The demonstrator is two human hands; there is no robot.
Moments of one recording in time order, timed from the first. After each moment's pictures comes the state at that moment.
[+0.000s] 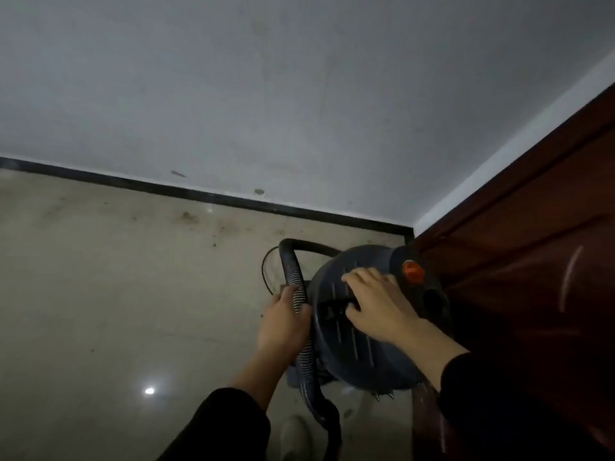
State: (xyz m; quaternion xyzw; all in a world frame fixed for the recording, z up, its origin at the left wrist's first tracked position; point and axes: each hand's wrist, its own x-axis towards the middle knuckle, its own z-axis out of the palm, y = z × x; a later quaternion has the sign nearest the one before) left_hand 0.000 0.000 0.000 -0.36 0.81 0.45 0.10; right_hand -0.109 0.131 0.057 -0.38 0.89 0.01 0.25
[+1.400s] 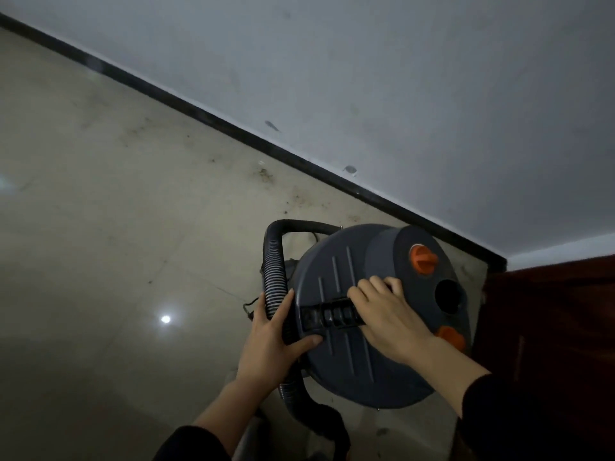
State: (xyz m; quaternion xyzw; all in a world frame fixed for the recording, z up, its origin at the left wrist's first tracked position) left_hand 0.157 -0.156 -0.121 -0.41 0.74 0.53 0.02; right_hand -0.035 -0.046 -0.062 -0.64 0.77 0.04 0.08
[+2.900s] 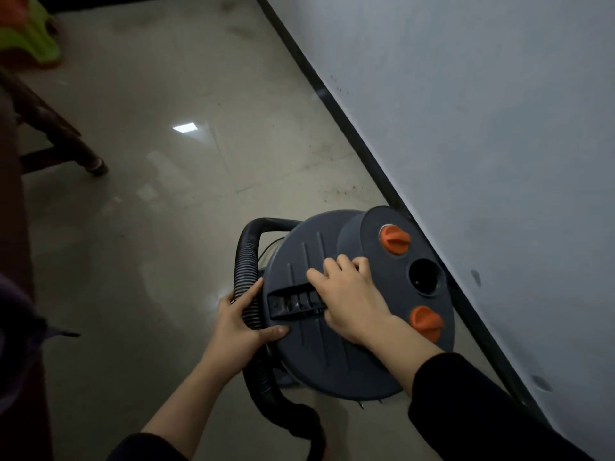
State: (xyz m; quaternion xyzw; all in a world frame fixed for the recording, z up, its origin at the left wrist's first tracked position) left_hand 0.362 -0.538 -0.101 -0.67 0.45 0.53 -0.26; right_hand 0.167 -0.579 -0.048 -0.84 0.52 0.11 0.09
